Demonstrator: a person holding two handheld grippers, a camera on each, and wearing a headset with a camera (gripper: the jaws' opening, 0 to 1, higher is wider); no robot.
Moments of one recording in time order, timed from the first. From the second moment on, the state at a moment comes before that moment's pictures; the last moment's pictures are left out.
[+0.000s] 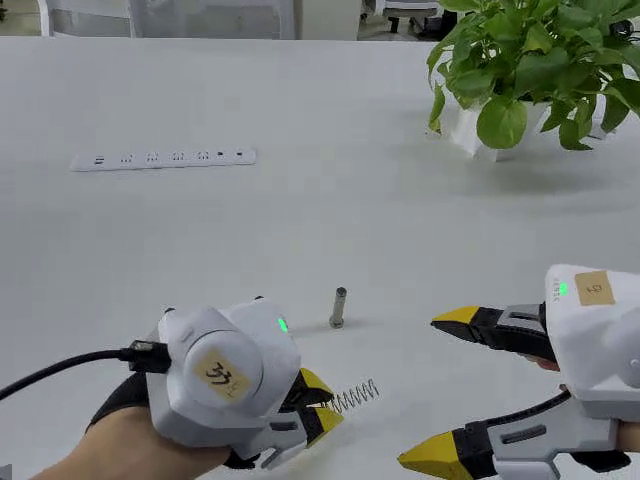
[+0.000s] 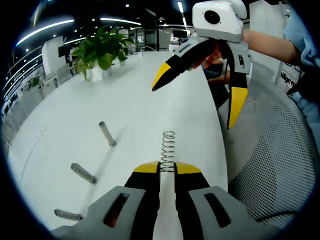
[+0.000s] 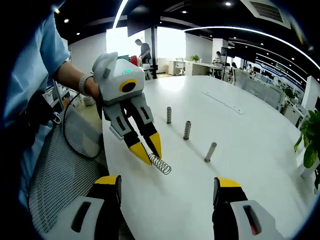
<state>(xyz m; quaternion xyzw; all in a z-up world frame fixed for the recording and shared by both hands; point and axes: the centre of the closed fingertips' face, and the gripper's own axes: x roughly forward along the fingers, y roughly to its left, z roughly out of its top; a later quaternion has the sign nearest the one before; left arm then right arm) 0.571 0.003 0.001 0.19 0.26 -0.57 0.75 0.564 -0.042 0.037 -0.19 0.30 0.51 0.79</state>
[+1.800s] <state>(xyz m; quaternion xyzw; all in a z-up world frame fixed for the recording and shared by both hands) 0.552 0.001 0.016 0.18 0.22 -0.61 0.74 0.545 0.004 0.048 -0.25 0.29 0.62 0.68</state>
